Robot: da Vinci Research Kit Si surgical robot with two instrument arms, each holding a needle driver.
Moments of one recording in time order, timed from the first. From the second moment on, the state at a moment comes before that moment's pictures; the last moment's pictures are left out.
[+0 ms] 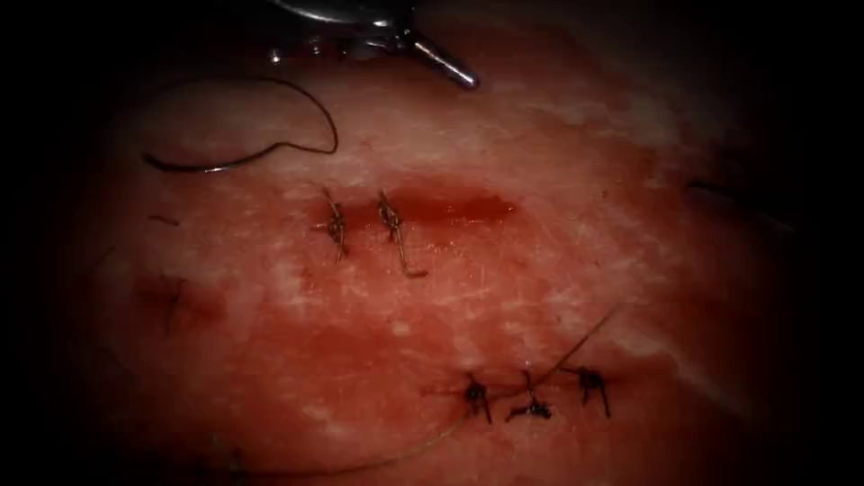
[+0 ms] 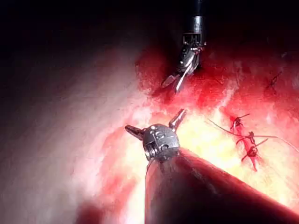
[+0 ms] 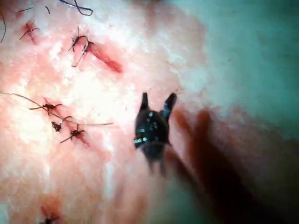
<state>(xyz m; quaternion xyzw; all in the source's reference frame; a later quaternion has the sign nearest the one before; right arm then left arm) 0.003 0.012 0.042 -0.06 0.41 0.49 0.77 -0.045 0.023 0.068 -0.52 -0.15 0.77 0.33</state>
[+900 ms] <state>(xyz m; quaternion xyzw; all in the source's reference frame) 0.014 0.009 0.041 0.05 0.47 0.42 0.78 -0.048 0.003 0.071 -0.38 -0.05 0.90 0.19</state>
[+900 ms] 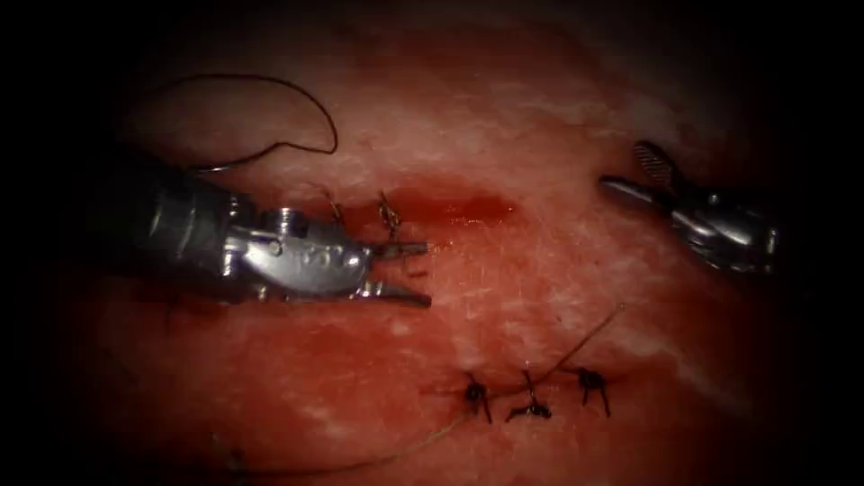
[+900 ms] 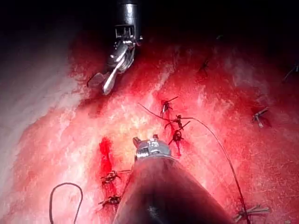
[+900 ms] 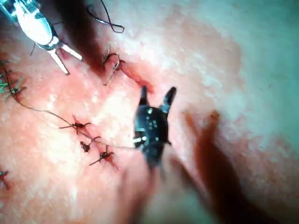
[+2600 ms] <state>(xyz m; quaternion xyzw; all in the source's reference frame) 0.027 0.006 0.046 -0.02 0.55 -0.05 0.83 -0.046 0.004 0.073 -0.32 0.02 0.94 0.12</state>
